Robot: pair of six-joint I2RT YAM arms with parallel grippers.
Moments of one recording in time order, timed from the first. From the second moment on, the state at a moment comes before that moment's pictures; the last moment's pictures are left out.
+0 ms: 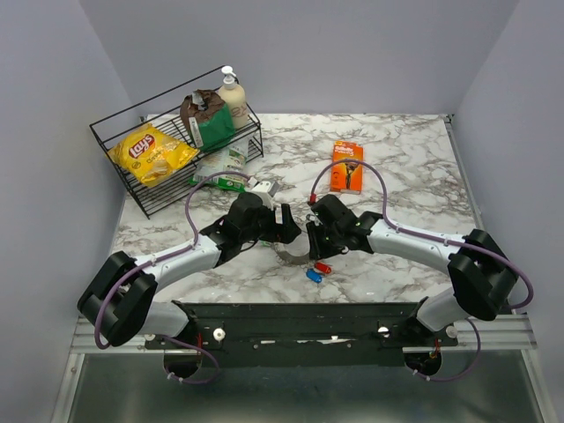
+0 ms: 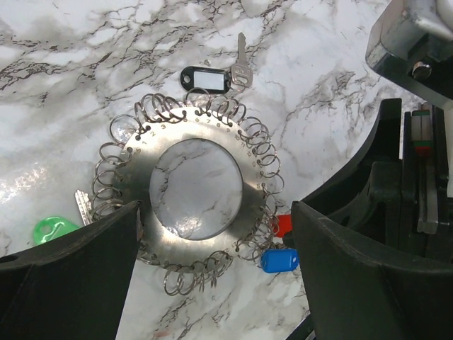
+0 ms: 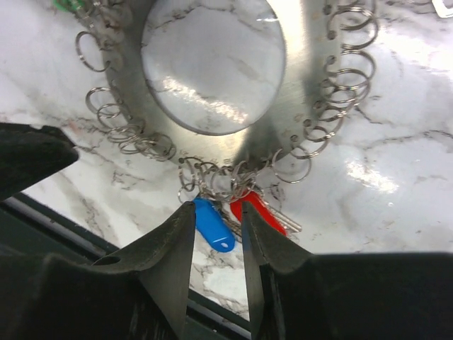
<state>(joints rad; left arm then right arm) -0.69 1.33 0.64 0.17 0.14 -0.53 0.83 1.50 0.90 -0.42 -0.05 0.46</state>
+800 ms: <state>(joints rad) -0.69 1.34 0.68 0.13 0.15 -0.45 0.62 1.42 0.87 -0.40 0.03 0.48</state>
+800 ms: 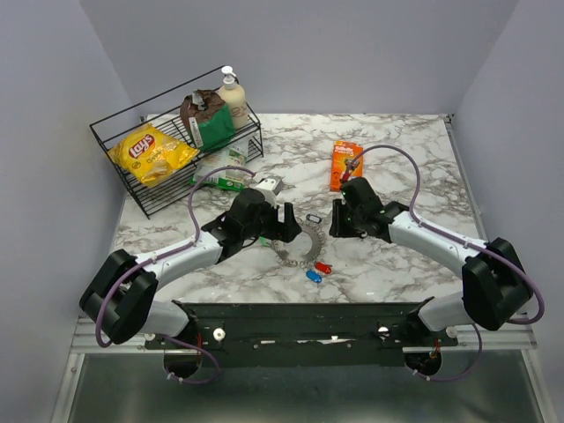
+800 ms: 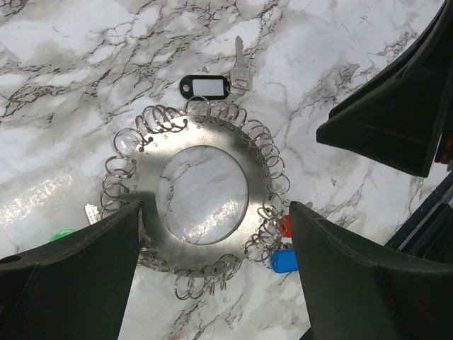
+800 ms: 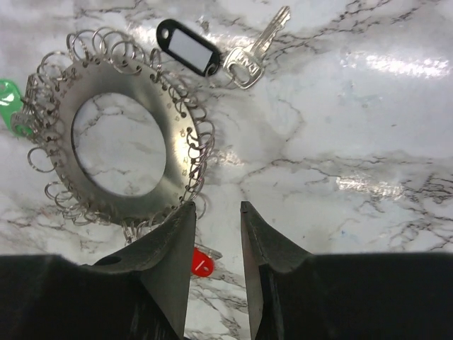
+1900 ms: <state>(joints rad) -0.69 1.61 0.93 -0.03 0.05 -0.45 0.59 1.46 0.88 -0.34 -0.12 0.44</state>
